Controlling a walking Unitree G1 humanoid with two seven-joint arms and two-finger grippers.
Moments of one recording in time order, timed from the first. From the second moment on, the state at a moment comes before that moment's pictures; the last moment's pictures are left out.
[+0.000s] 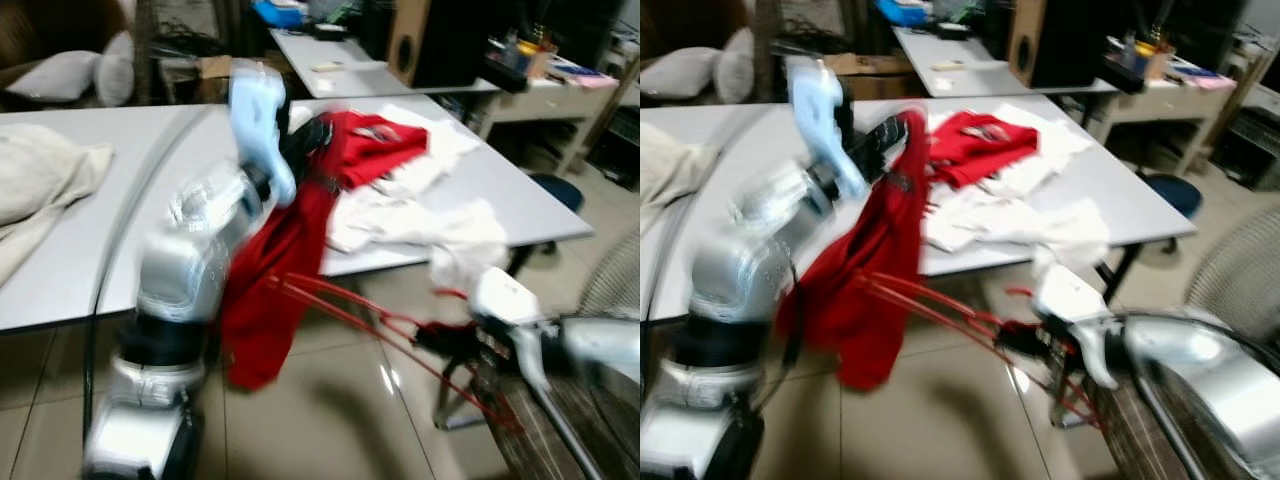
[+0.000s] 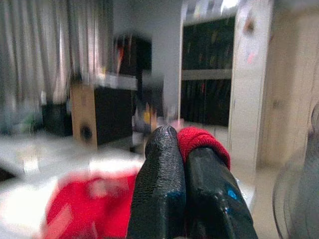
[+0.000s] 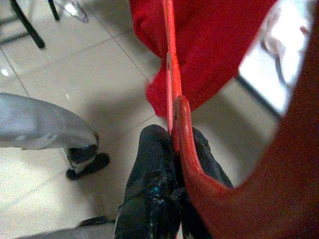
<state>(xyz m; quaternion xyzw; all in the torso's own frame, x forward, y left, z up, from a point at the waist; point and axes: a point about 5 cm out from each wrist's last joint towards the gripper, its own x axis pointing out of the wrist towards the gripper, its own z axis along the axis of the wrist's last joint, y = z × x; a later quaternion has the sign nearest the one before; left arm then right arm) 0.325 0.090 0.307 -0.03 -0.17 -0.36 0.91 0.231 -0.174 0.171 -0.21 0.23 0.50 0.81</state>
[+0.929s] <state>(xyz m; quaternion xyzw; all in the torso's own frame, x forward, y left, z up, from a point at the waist) 0.292 0.129 0.366 -0.13 -0.26 -0.40 0.87 0.361 -0.246 0.385 -0.43 -0.25 -0.01 0.87</state>
